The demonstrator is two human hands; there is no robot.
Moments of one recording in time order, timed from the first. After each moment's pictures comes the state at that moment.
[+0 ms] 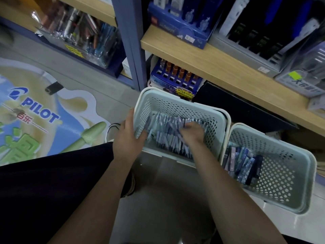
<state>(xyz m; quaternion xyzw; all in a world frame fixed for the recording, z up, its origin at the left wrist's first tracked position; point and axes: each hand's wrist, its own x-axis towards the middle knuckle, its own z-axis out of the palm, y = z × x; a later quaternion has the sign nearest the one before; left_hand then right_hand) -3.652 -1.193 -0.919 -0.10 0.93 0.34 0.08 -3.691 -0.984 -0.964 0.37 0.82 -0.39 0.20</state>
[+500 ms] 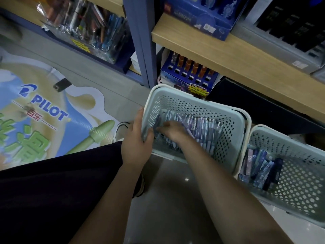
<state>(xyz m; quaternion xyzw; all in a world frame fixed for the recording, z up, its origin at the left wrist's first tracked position) -3.649 -1.192 -0.924 -0.14 0.90 0.40 0.07 -3.718 -1.060 -0.980 0.16 0.80 -0.40 0.41</state>
